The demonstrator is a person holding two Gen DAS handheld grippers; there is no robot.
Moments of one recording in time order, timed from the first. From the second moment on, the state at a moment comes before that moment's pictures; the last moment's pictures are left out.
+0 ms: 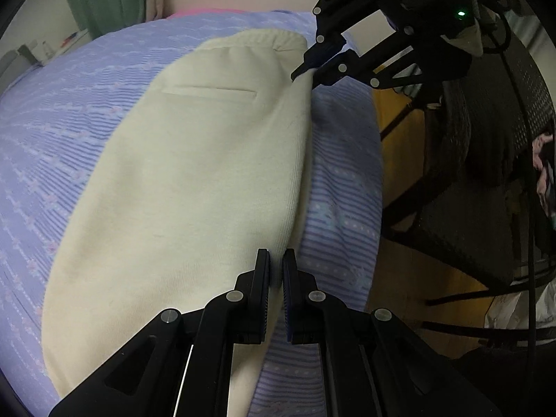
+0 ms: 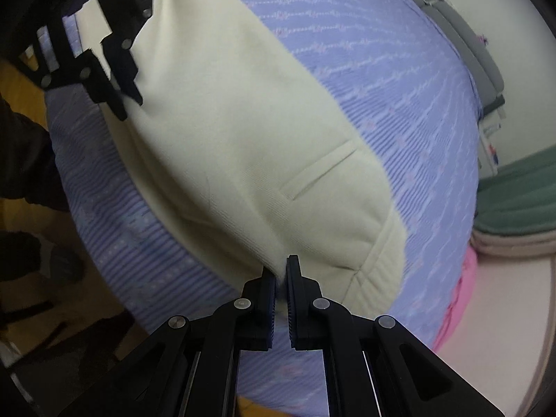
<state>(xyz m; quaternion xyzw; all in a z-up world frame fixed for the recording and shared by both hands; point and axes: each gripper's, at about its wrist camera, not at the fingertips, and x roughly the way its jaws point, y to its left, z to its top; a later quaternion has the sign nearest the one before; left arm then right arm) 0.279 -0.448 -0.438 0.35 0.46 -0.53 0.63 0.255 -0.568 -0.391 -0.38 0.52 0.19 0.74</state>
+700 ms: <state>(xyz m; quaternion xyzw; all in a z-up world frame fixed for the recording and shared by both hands) 0.260 -0.462 -0.475 0.35 0.45 -0.50 0.65 0.262 -0.577 -0.448 -0.37 0.53 0.14 0.75</state>
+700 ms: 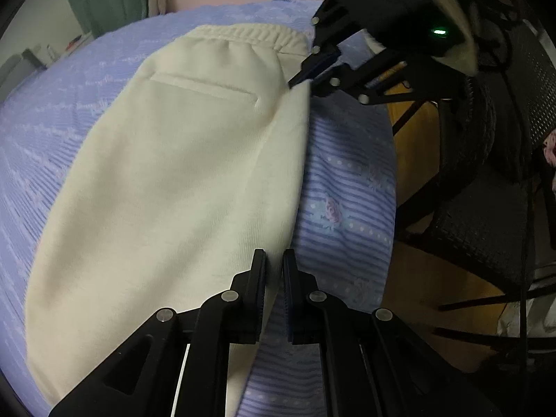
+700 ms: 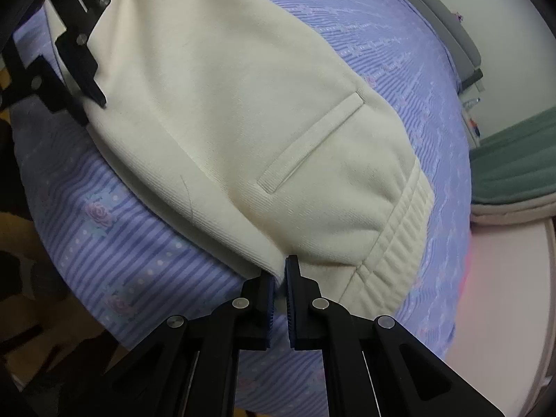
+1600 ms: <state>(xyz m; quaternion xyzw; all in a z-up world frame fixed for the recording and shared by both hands) 0.233 -0.302 -0.280 0.23 0.38 -0.32 0.84 0.159 -0.469 -0.249 -0.23 0.41 -0.03 0.88</state>
